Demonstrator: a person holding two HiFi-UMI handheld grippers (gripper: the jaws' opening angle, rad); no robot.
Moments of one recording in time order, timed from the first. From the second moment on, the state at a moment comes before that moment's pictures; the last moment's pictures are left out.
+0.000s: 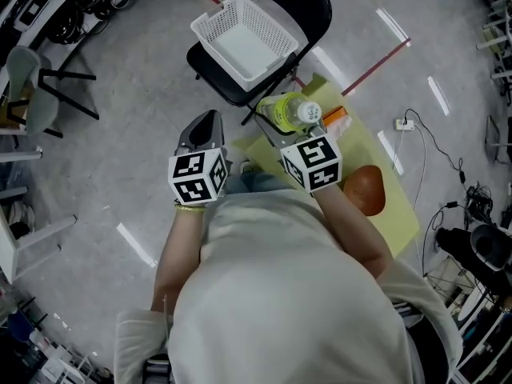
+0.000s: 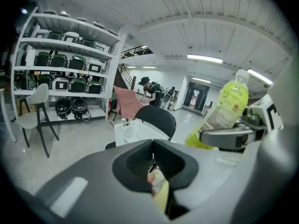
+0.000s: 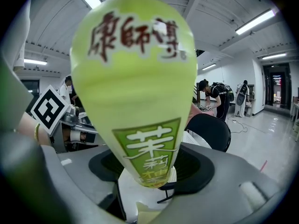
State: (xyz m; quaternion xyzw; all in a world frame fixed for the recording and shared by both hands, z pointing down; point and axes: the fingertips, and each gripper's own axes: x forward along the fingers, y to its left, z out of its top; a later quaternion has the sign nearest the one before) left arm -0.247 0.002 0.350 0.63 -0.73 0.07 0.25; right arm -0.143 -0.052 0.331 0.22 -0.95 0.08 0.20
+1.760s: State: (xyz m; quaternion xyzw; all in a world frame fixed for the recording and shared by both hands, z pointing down) left arm -0.427 -0.232 0.435 0.65 -0.68 0.12 0.31; right arm -0.318 -0.294 0.438 0.28 -0.91 0.13 0.26
